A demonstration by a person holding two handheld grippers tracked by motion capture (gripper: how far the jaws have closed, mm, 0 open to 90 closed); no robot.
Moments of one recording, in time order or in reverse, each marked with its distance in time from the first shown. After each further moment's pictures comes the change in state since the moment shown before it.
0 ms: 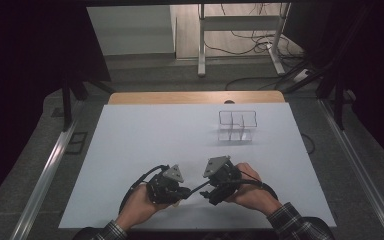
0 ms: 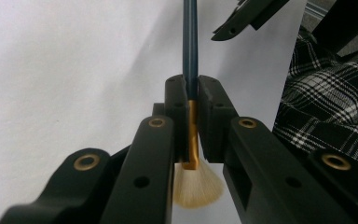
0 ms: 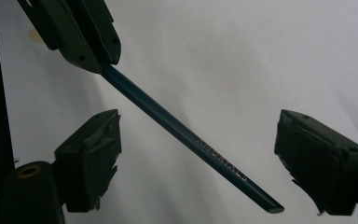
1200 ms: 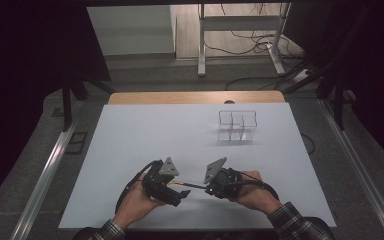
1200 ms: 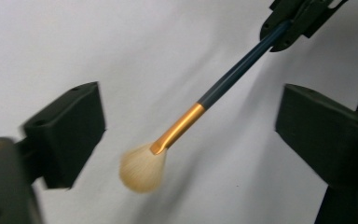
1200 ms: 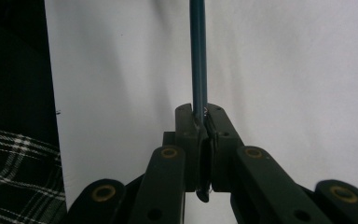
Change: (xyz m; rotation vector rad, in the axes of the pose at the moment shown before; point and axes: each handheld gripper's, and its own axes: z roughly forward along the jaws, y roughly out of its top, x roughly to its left) left arm 0.008 -0.002 -0.009 -0.062 0.219 -0.027; right arm 0.002 -0.004 0.001 0.096 0.146 -0.070
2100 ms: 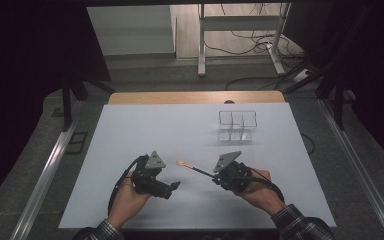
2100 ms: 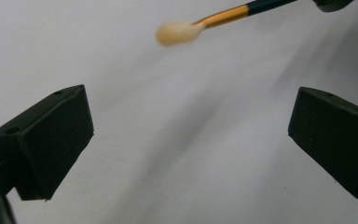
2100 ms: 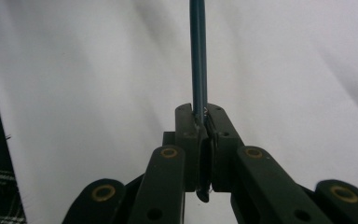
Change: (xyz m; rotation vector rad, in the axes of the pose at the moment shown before) left arm 0.029 -0.018 -0.011 -0.063 0.091 -0.107; right arm -0.014 -0.016 -0.014 -0.063 -0.147 0.173
